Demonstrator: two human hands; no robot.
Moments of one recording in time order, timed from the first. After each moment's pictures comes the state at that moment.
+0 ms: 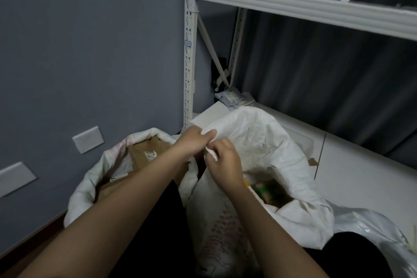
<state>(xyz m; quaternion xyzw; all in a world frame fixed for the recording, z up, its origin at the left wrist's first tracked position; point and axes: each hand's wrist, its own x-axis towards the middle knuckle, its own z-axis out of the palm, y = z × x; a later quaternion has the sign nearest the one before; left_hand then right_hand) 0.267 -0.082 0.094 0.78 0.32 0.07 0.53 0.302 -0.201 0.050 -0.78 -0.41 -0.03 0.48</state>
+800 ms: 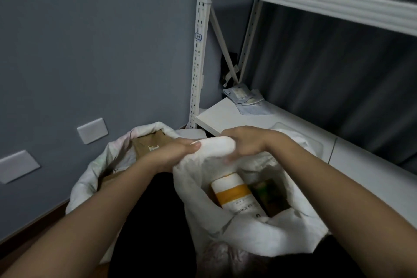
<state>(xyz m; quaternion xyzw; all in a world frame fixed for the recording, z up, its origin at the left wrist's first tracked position) 0.228 -0.061 0.077 0.75 0.25 0.04 0.61 0.394 -0.190 0.123 -0.79 -0.57 0.24 0.02</state>
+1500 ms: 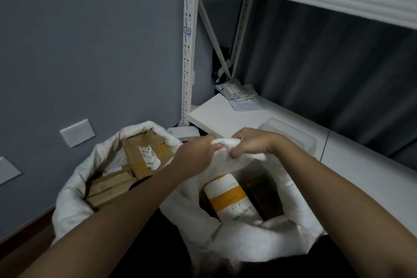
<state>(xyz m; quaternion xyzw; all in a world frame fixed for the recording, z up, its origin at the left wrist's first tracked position) 0.280 -0.097 0.061 0.94 0.17 0.10 0.27 0.424 -0.211 0.116 -0.82 -0.45 0.34 0.11</state>
